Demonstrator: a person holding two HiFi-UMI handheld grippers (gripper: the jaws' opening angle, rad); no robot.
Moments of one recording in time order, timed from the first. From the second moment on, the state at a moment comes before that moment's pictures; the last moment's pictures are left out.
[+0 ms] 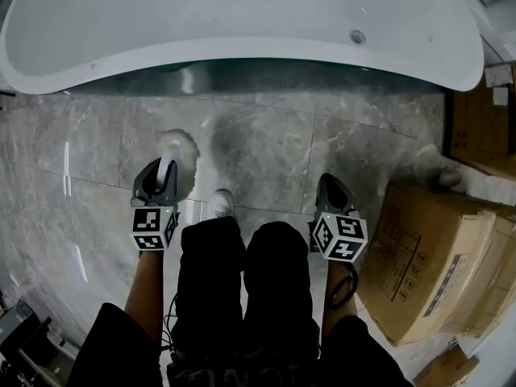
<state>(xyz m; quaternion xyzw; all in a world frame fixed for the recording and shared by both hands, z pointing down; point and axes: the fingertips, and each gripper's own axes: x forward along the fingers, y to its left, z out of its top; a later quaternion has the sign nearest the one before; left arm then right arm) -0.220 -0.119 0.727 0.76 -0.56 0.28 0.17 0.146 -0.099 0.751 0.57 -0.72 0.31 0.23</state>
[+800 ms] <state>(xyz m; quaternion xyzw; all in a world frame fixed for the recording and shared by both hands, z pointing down) -0.223 -0.154 0.917 0.76 -0.55 0.30 0.17 0.172 -0.102 0.936 0.57 -0.70 0.34 0.25</state>
